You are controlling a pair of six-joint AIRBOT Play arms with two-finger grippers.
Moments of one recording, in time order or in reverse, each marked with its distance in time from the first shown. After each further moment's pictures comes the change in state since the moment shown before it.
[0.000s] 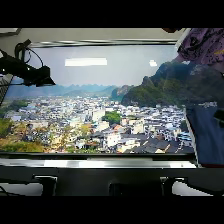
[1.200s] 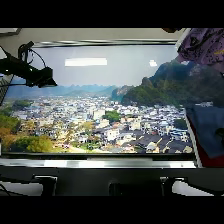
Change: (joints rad) left arm -0.011 -0.027 0.000 -0.008 -0.003 -0.003; right arm -0.093 0.000 -0.179 -0.139 -0.221 0.252
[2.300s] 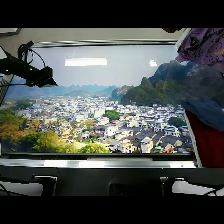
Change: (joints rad) left arm 0.000 0.000 0.000 0.000 0.007 -0.002; right arm 0.000 -0.093 0.536 0.201 -0.052 0.011
